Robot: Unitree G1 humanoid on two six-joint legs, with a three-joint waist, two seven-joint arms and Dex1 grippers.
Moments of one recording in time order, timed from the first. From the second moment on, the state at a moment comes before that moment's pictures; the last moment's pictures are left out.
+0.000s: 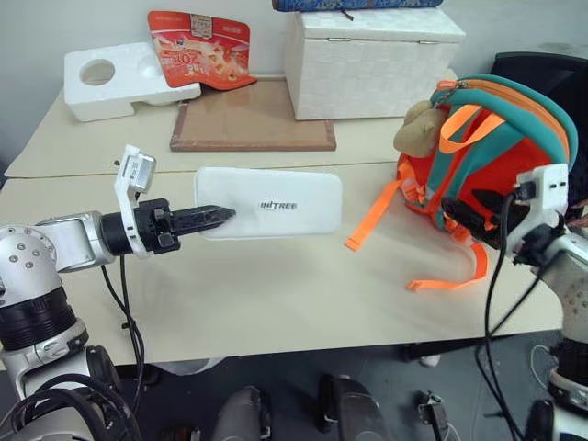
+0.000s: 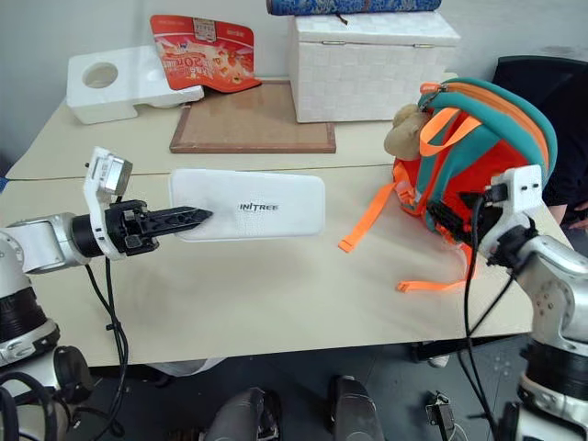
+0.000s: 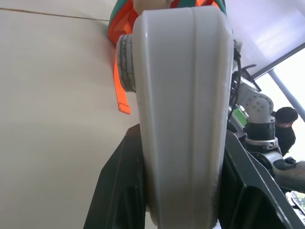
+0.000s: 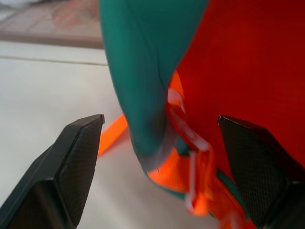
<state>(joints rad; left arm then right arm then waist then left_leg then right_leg) -0.67 0.64 0.51 -0.15 -0.96 1.59 -0.71 -0.46 -0.59 -0.44 -0.07 0.49 0.81 0.59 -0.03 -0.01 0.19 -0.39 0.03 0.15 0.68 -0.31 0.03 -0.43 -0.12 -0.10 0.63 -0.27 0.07</state>
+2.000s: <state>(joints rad) -1.00 0.68 -0.02 0.20 -0.59 0.63 -1.20 -0.31 -1.18 -0.39 -0.29 1.06 1.06 1.43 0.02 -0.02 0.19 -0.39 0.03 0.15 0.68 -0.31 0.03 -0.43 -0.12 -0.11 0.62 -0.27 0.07</state>
